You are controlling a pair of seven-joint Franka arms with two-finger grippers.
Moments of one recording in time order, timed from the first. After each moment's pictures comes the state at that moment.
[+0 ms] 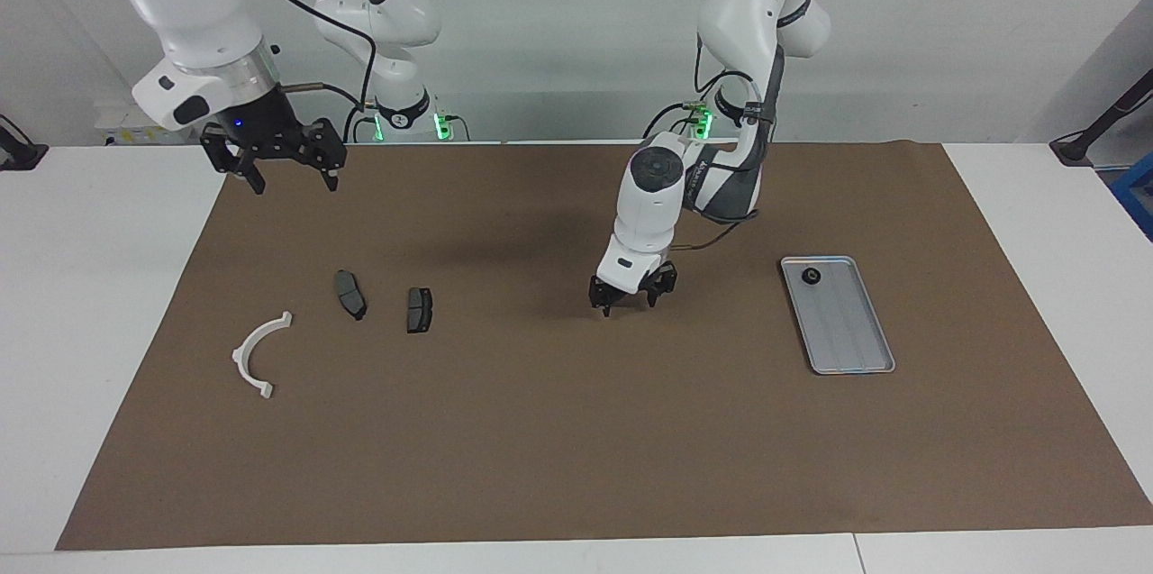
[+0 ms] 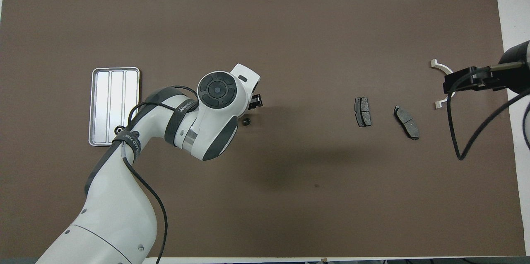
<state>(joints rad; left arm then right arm) -0.59 0.43 -0.02 -1.84 0.01 2.32 -0.76 -0.05 -0.02 0.07 -1.59 0.00 1.57 0.01</state>
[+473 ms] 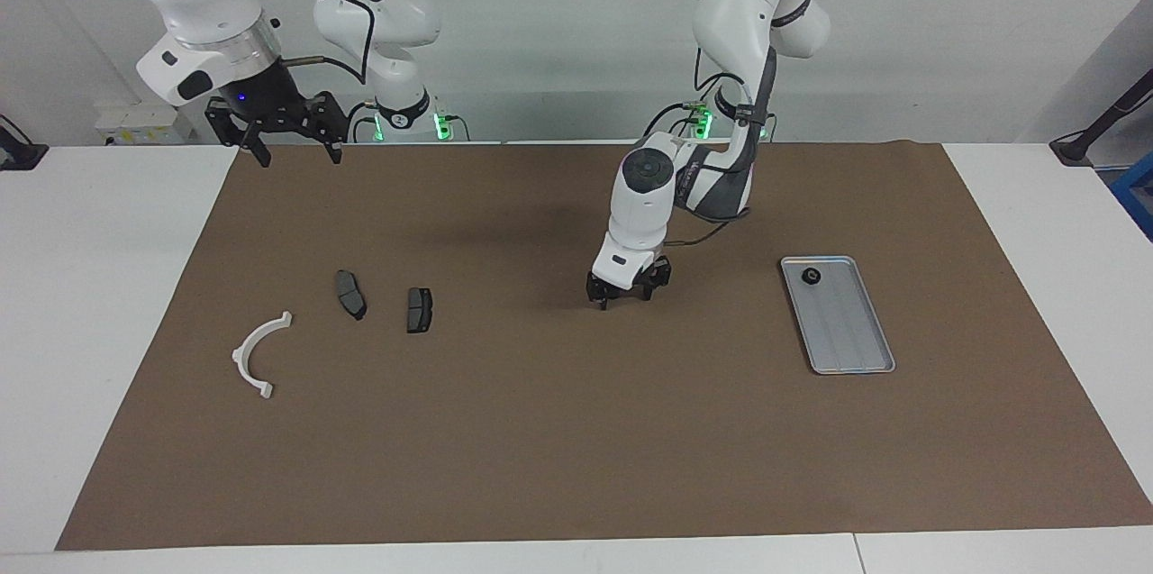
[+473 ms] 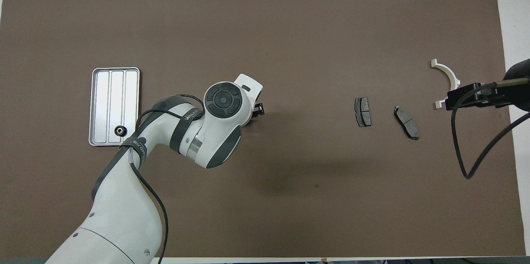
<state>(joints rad) -0.62 0.42 -0.02 -1.88 0.01 2.34 -0.80 -0.05 -0.05 0.07 -1.63 0.02 1.52 0.01</state>
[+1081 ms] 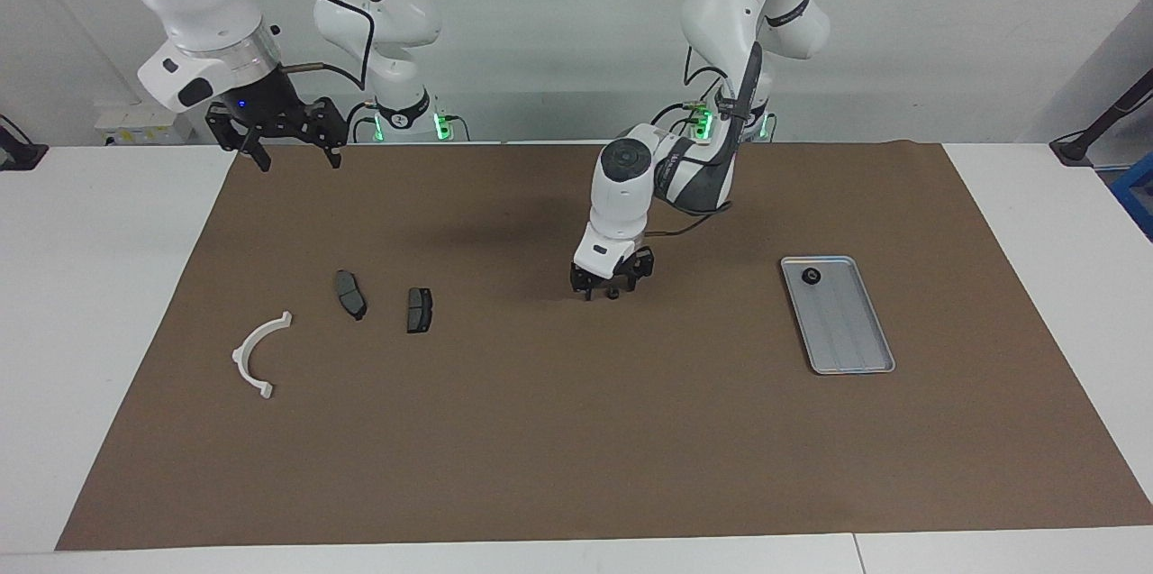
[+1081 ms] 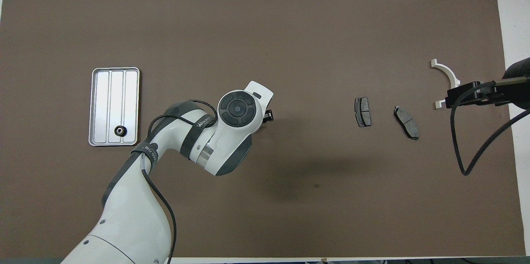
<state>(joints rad) -0.66 0.42 -0.02 -1.88 0.01 2.32 -0.84 -0.05 -0.05 0.07 -1.64 0.00 1.57 0.01</state>
